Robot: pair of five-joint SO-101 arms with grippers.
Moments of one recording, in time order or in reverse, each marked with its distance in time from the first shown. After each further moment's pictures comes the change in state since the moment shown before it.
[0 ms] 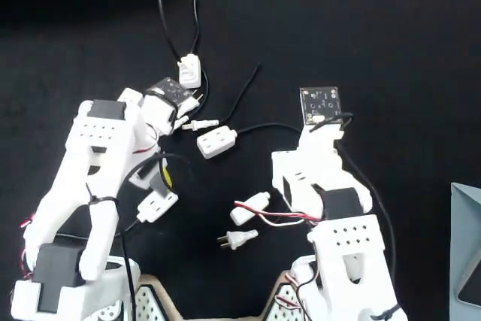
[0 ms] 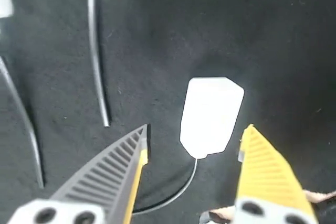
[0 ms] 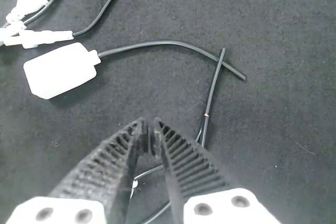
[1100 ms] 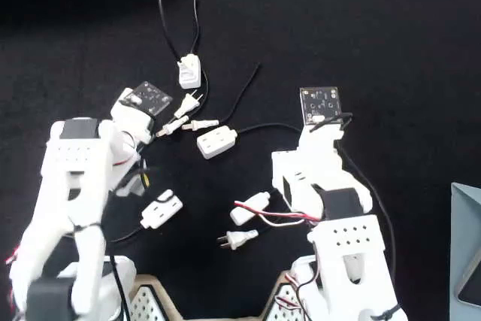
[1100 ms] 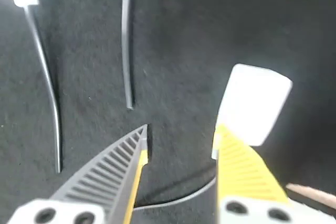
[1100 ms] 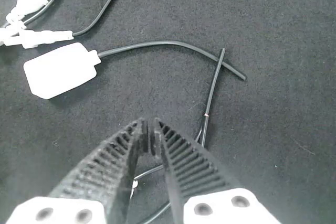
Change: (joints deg) left arm -6.1 -14.2 8.4 -2.1 -5.3; right arm 0.0 0.0 0.0 0.0 0.0
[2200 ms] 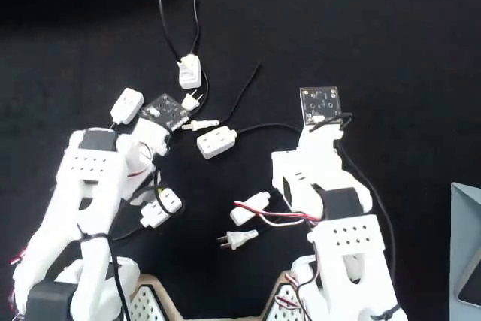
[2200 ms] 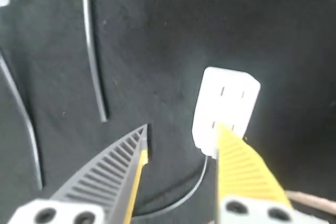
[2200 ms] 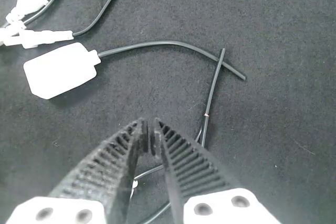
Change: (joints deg) left arm 5.1 0.2 3.6 -2.1 2.7; right arm 0.0 0.0 0.0 0.0 0.0
